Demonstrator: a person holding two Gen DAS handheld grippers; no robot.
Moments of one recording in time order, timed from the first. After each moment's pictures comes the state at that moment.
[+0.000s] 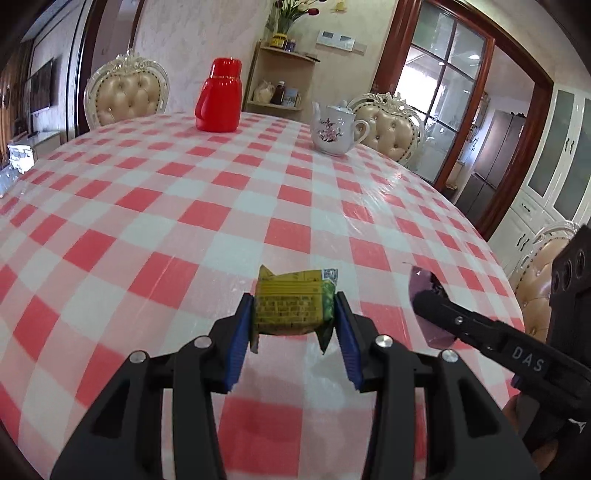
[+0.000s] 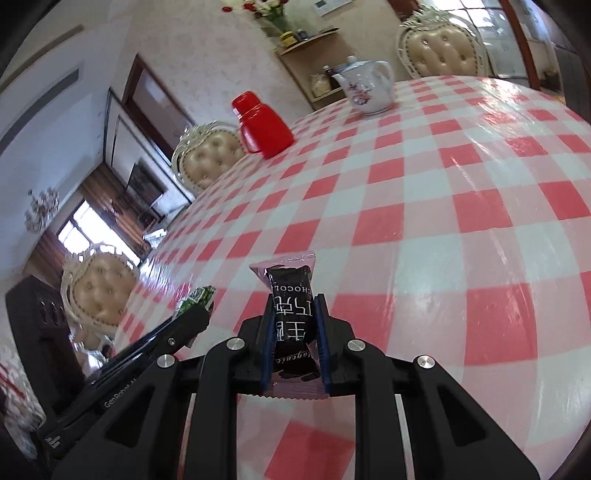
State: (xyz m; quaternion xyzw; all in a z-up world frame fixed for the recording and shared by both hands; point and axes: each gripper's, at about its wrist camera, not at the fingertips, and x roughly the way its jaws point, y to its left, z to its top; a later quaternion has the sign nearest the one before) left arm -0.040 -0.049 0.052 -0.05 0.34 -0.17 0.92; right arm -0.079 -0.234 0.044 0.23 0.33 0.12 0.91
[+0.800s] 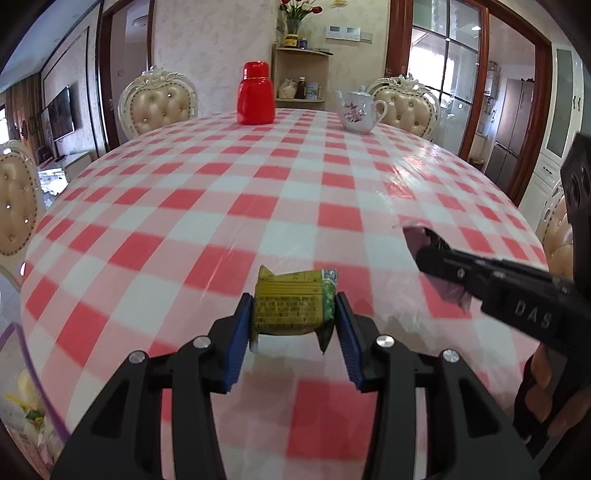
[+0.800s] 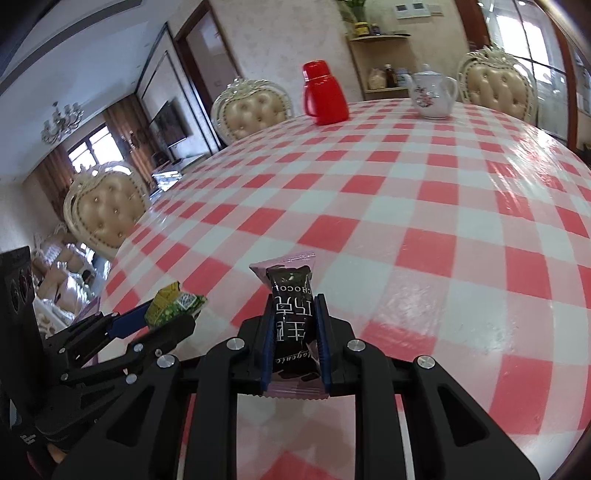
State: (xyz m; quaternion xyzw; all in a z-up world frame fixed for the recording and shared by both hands) left arm -0.155 0.017 0.036 0.02 0.35 -0.11 0.93; right arm -0.152 -0.144 0.046 0.10 0.35 0.18 0.92
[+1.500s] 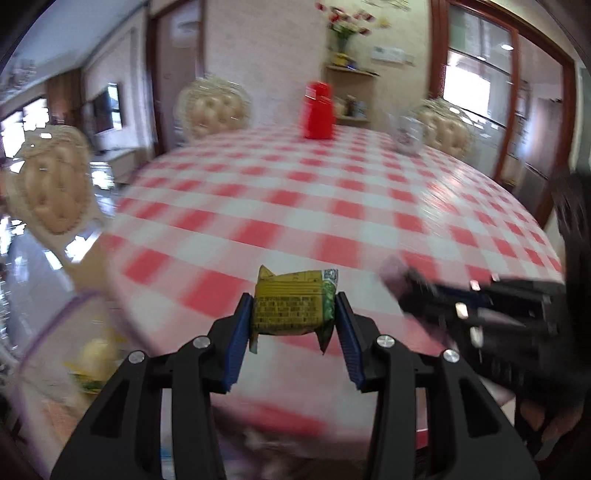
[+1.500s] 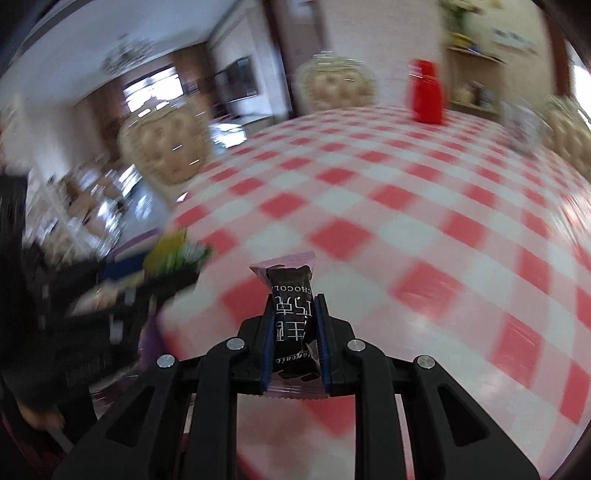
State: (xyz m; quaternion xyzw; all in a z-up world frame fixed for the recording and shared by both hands) left arm -0.226 0.132 0.075 0.00 0.32 -0.01 0.95; right arm -0.205 0.000 0.066 -0.03 0.35 0.31 0.88
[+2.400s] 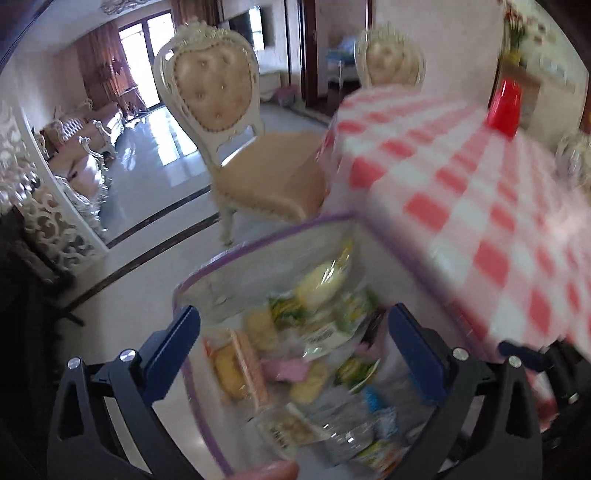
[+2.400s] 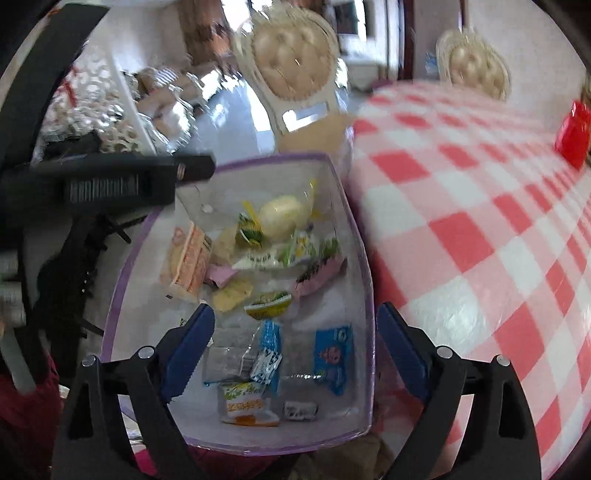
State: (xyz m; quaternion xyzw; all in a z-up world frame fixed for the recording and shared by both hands) left arm -0.275 0.343 0.078 -0.07 0.44 0.23 0.86; right arm -0.251 0.204 0.049 -0.15 0.44 0.40 0.79
